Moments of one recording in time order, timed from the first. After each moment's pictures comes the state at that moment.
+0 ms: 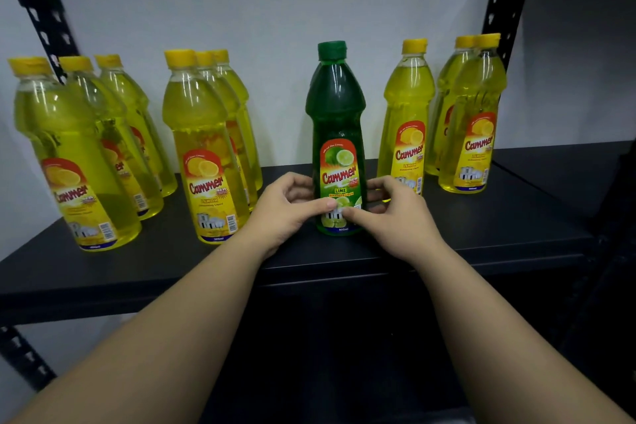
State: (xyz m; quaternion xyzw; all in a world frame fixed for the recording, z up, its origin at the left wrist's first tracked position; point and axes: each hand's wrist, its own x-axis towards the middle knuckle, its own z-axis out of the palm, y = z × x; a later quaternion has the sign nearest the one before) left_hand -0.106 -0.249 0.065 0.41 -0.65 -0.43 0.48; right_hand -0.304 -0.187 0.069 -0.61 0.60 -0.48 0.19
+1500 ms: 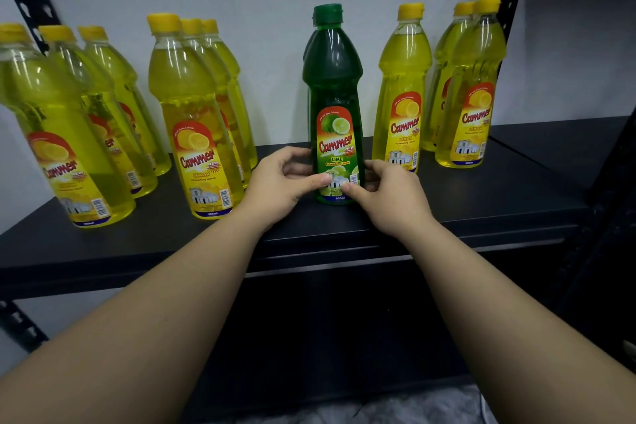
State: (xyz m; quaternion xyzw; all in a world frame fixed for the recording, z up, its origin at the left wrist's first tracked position) left_hand -0.110 -0.251 0.060 0.42 -0.68 -0.37 0.47; right_hand -0.304 -0.191 0.058 -0.62 0.64 -0.44 0.11
